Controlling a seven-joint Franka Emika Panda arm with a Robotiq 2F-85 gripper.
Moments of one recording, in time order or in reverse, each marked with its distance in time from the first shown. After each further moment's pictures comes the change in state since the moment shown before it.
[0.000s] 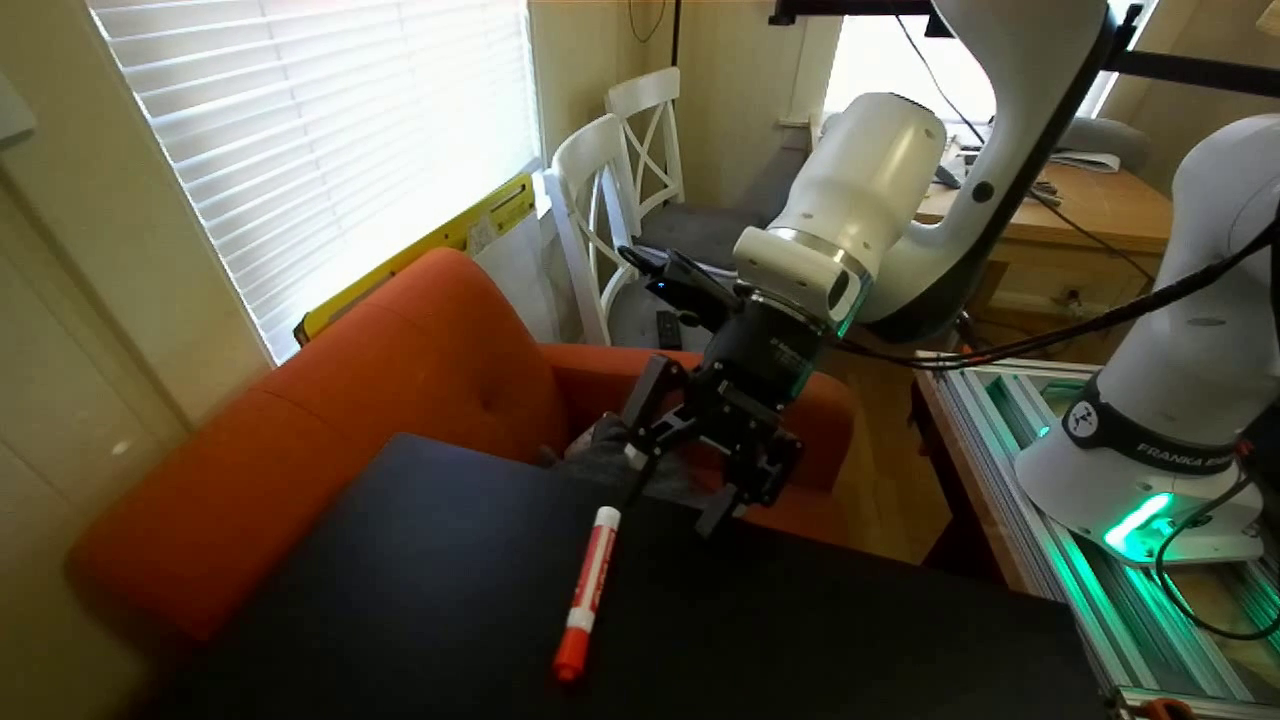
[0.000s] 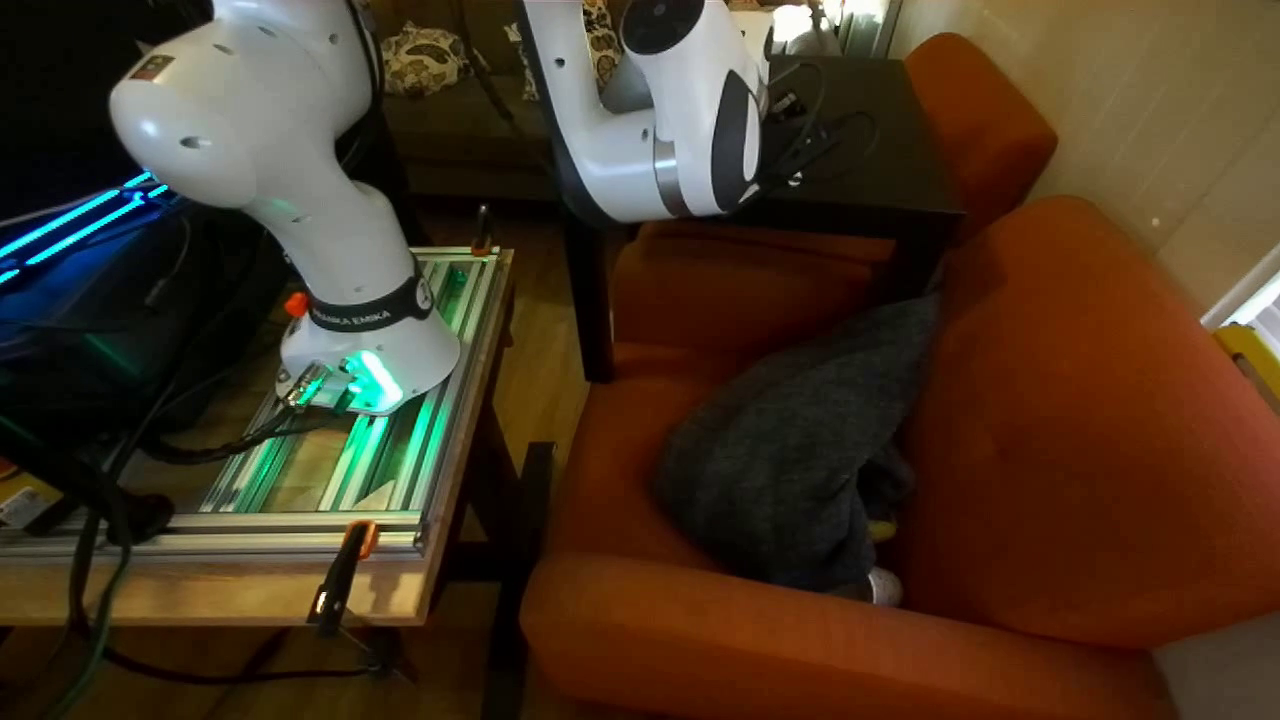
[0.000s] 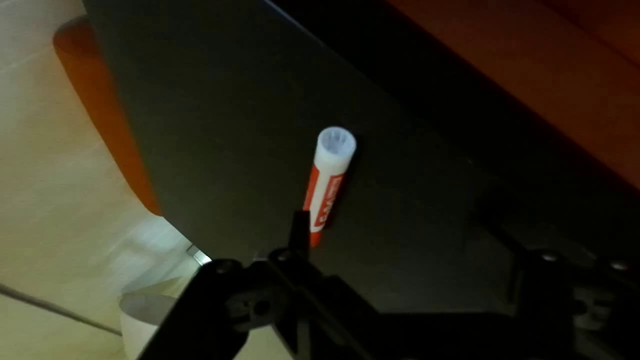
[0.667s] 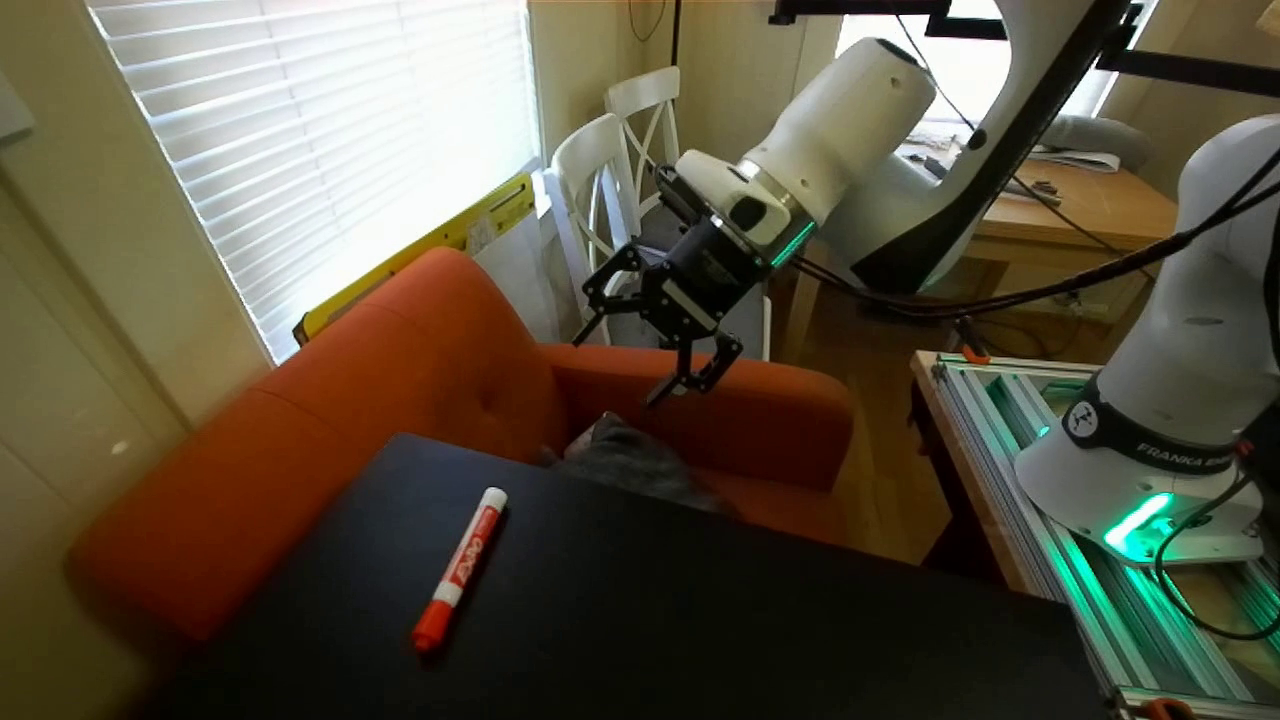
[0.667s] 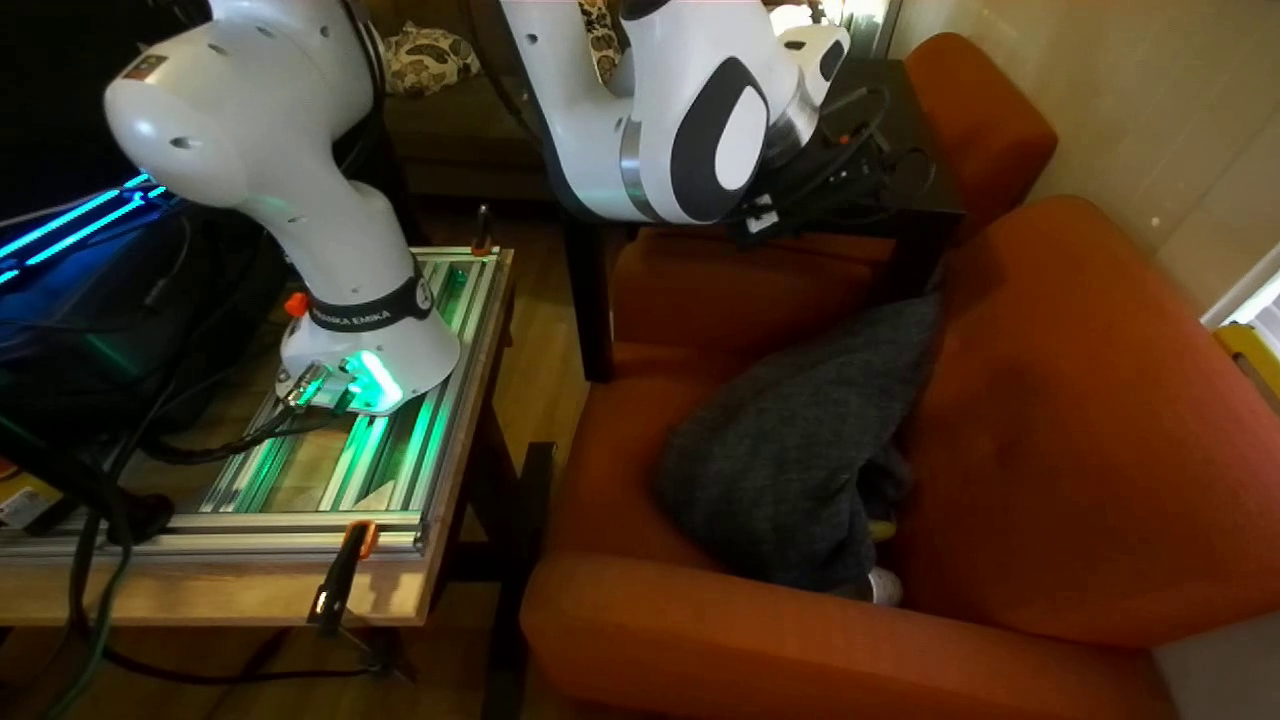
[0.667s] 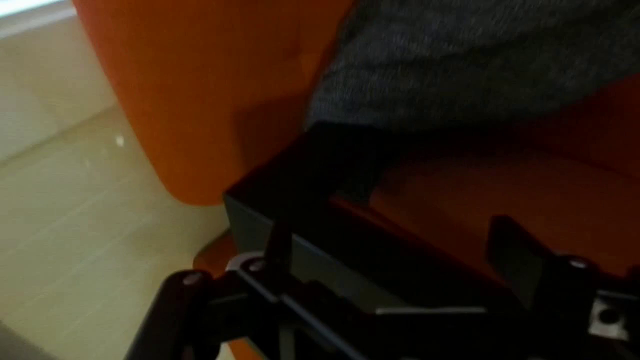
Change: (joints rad) arm -0.052 -0.106 -0.126 -0.032 0.206 -0.205 -0.006
